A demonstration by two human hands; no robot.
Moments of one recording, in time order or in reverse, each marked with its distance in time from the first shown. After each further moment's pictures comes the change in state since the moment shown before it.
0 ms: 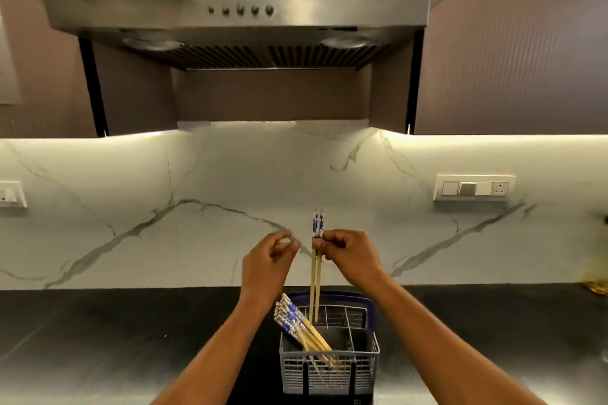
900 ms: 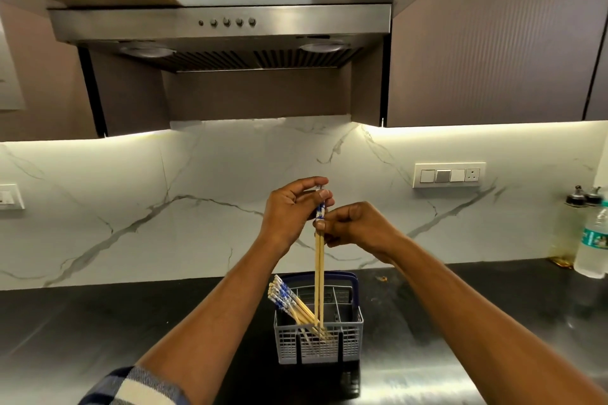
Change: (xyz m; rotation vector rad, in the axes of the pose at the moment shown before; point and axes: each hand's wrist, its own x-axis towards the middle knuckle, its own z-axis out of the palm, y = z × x) left_hand -0.015 0.102 0.002 -0.452 -0.232 0.158; right_hand -0.041 -0.050 -0.064 0.154 -0.255 0.012
